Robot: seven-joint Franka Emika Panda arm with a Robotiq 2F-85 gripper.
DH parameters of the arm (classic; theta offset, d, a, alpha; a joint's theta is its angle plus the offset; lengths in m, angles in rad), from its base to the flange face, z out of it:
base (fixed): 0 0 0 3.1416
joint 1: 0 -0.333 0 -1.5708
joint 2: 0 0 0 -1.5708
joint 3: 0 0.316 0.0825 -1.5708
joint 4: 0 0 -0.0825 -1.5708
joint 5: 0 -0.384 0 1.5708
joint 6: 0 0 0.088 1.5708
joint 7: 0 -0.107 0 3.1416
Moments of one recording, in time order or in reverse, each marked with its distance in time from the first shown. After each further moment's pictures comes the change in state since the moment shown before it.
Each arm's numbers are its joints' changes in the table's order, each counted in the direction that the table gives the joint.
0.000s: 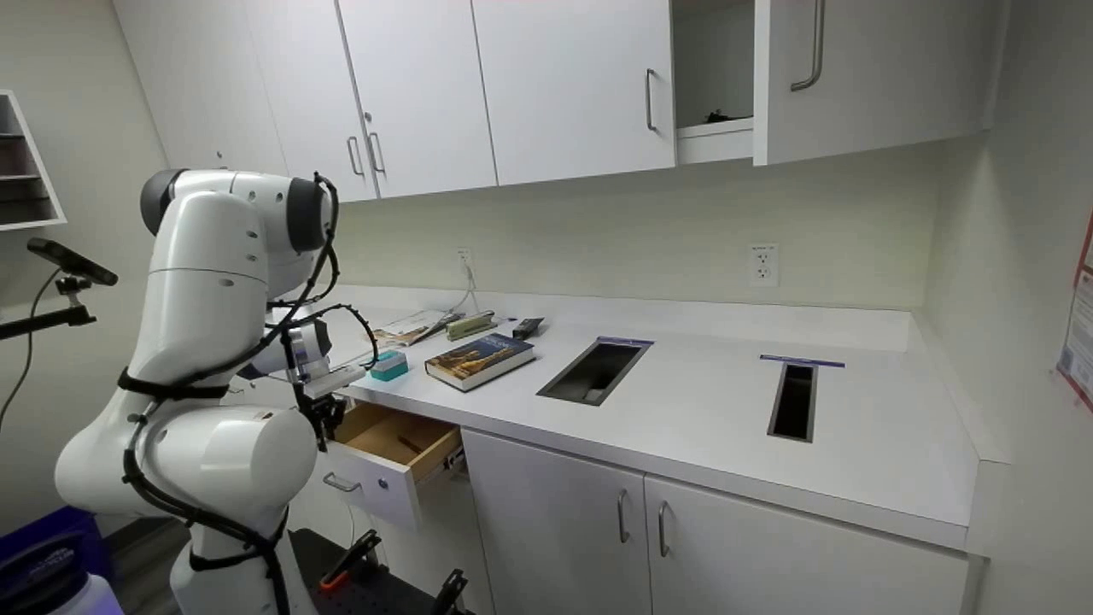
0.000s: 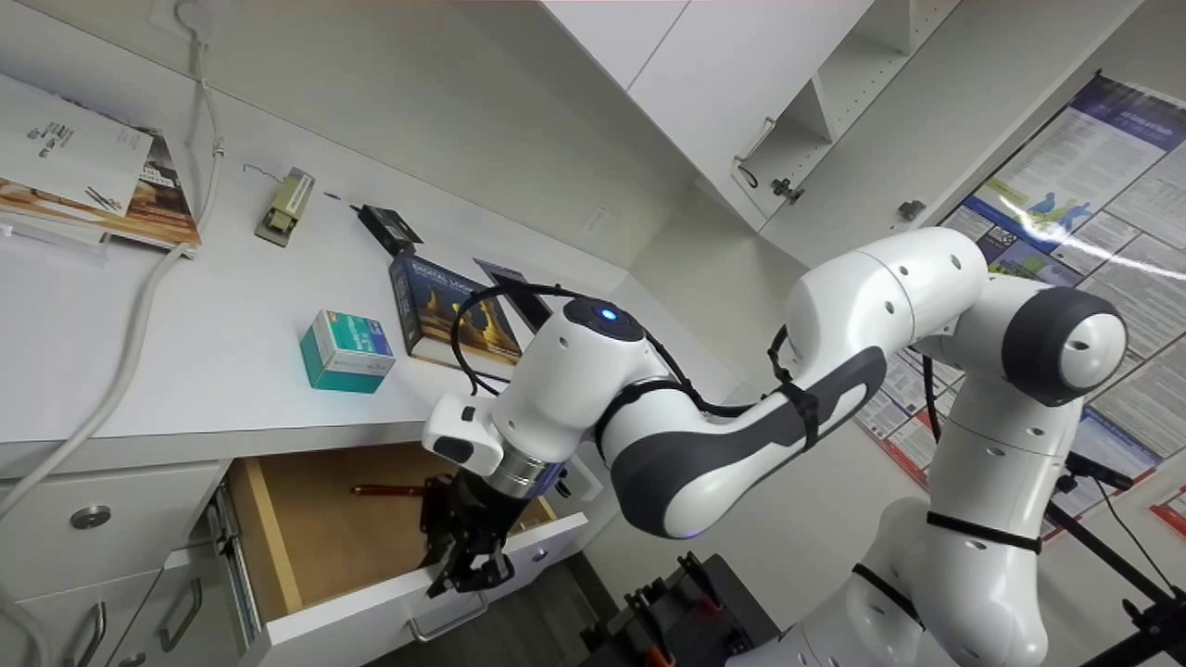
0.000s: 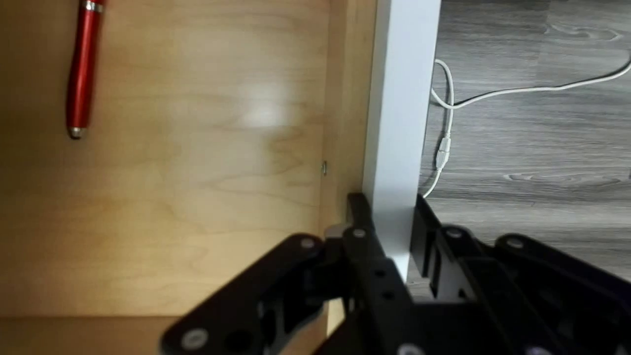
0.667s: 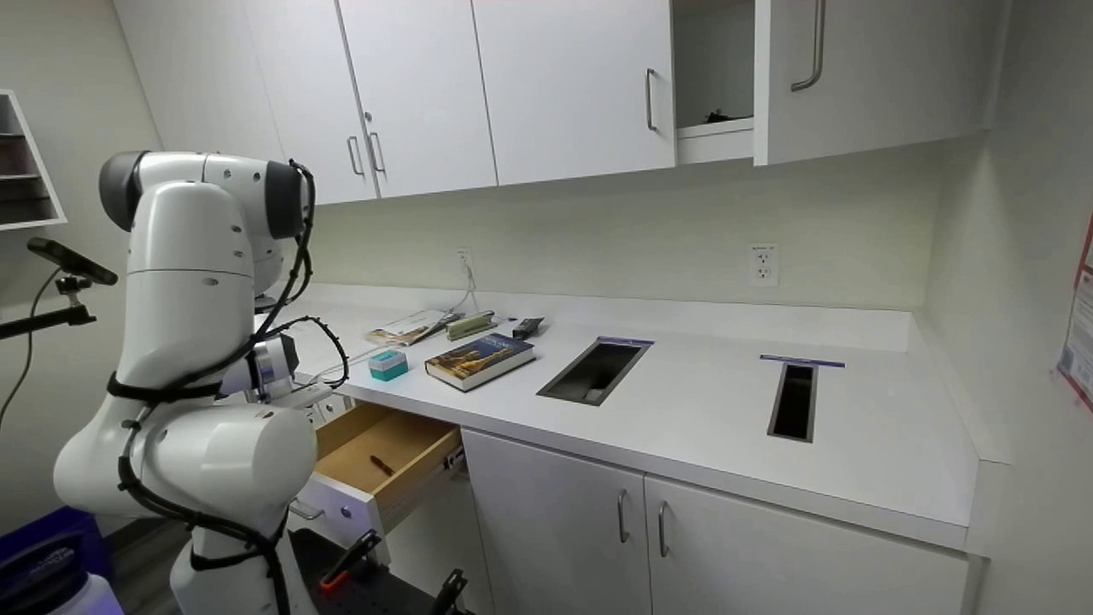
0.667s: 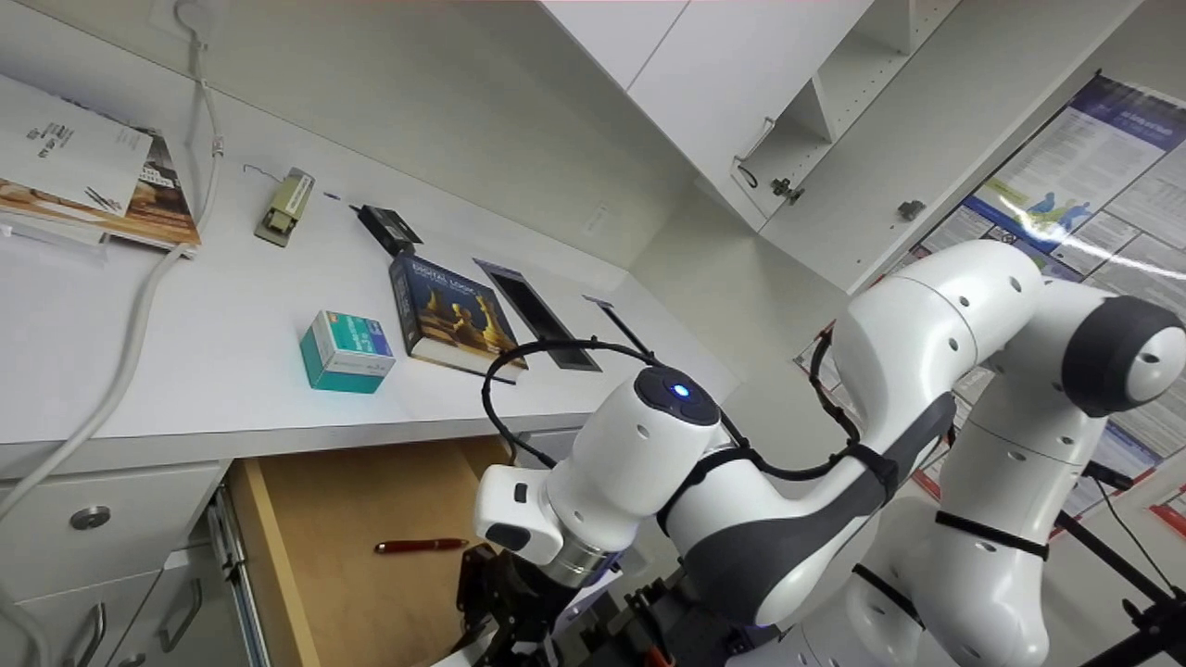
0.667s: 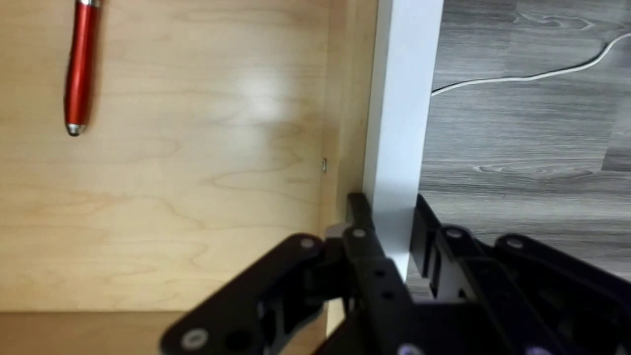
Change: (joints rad) arm -0.014 0.102 0.090 0.206 -0.003 -0.118 -0.131
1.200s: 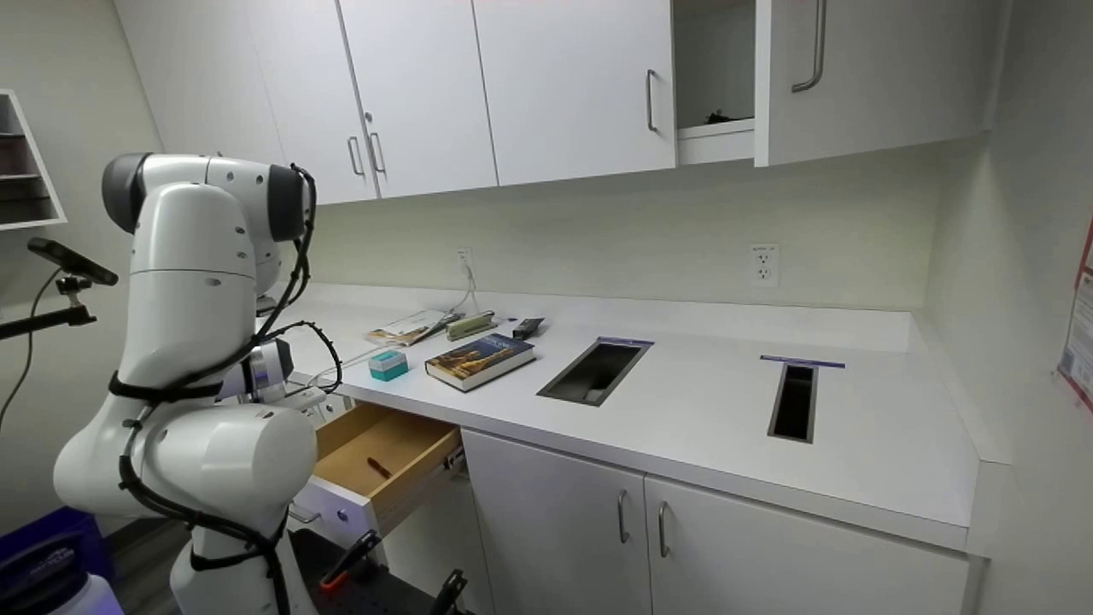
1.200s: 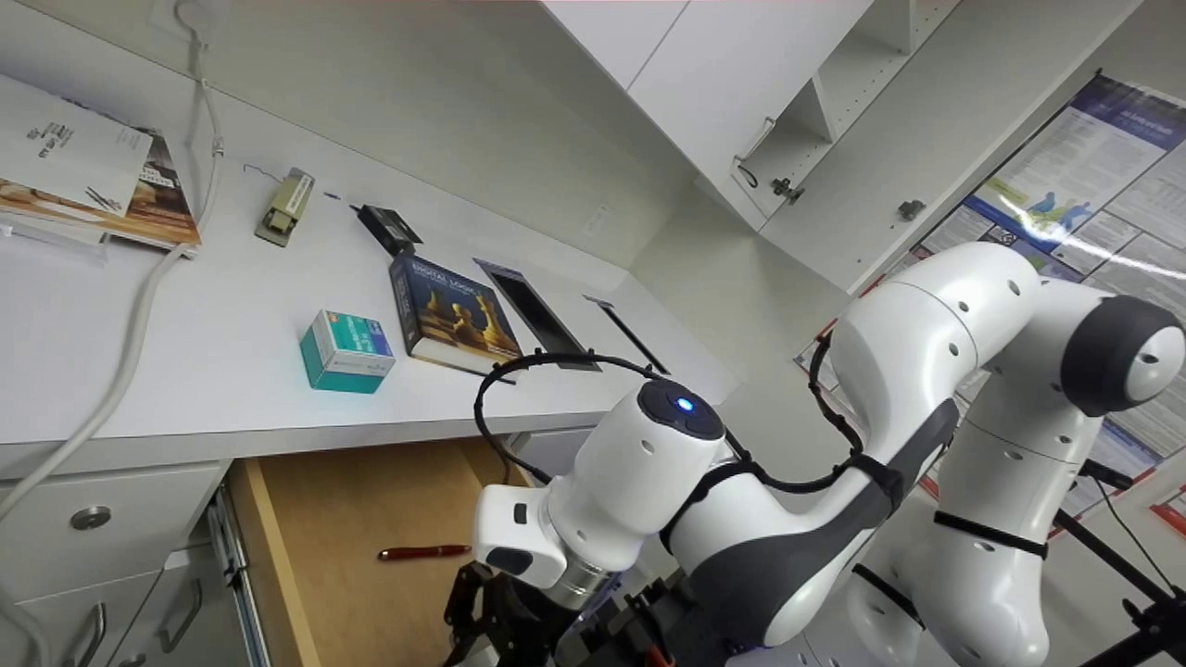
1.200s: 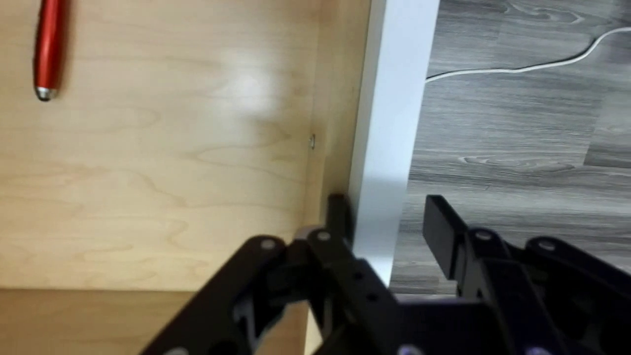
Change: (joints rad) arm 0.000 -0.018 0.026 0.006 -0.020 -0.033 0.031
